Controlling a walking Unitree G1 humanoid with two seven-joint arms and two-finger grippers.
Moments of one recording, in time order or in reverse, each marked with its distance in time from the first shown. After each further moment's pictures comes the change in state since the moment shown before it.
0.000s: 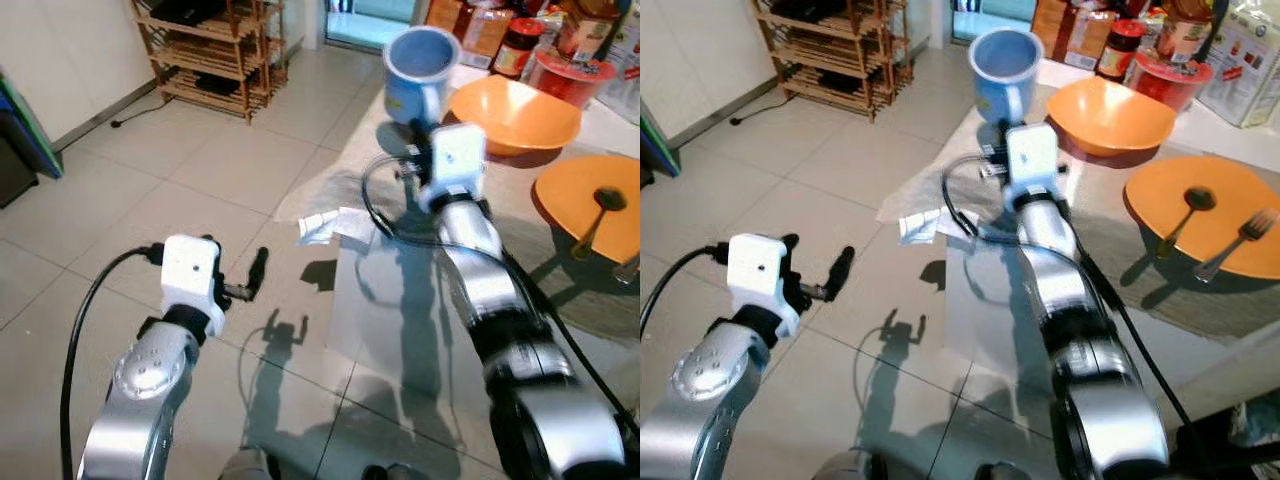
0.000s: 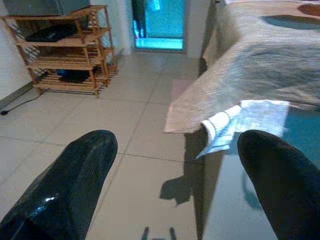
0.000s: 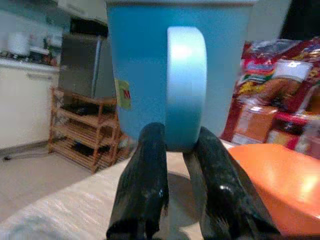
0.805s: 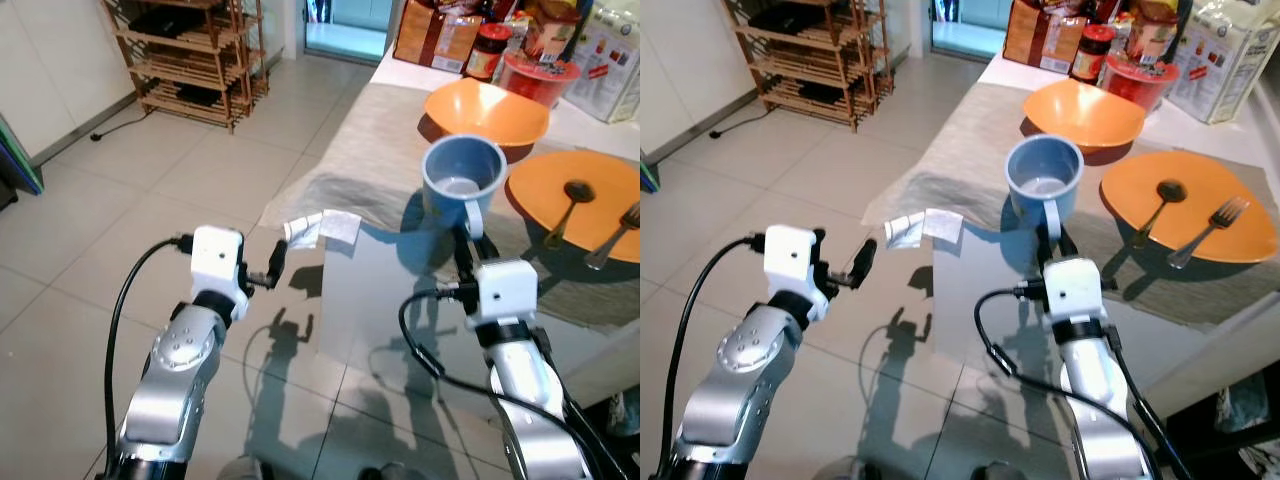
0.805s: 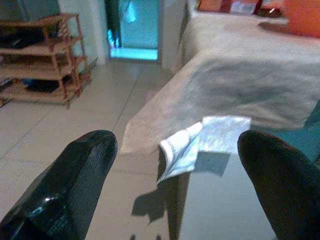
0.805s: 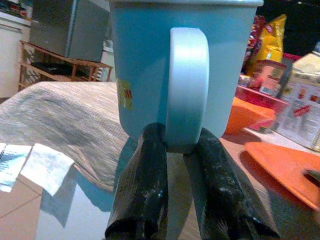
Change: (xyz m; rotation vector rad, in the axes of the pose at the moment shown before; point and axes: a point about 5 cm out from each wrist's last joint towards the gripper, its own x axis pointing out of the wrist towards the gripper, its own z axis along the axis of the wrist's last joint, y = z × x) left arm 0.030 -0.017 -0.008 -0.057 -0.030 -0.058; right arm -0.138 -0.010 -0.011 -0.102 0.144 -0.026
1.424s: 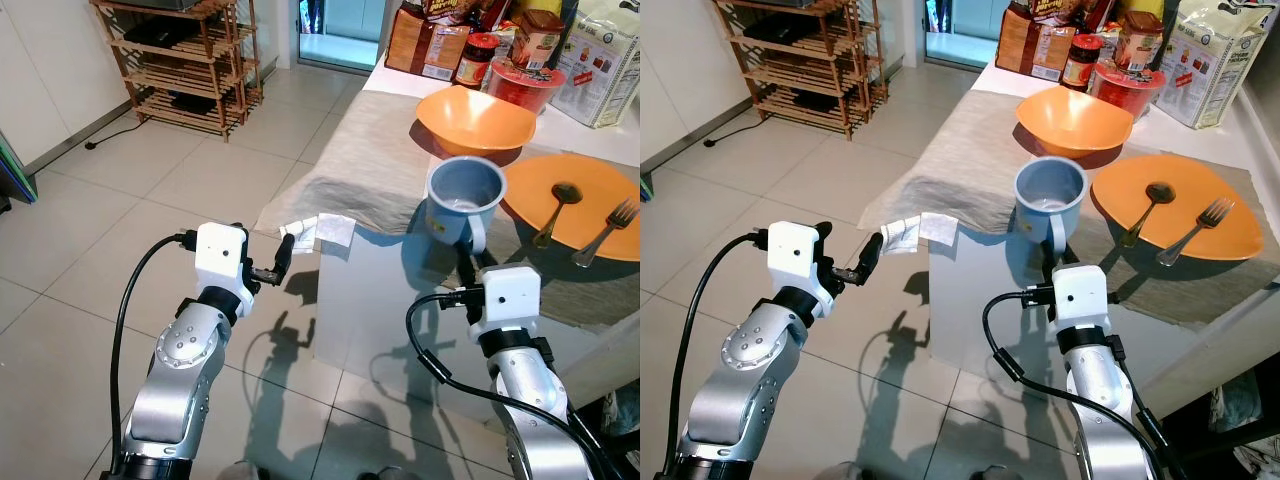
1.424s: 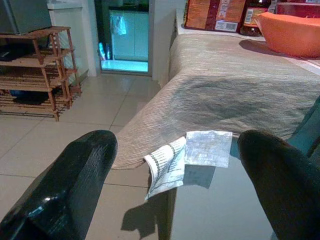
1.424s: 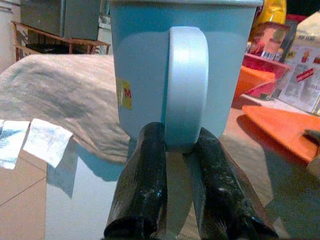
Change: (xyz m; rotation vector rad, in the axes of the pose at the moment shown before) left arm 0.001 -0.004 0.002 -0.015 -0.030 -0.020; right arm -0.002 -0.001 -0.018 0.066 0.123 0.014
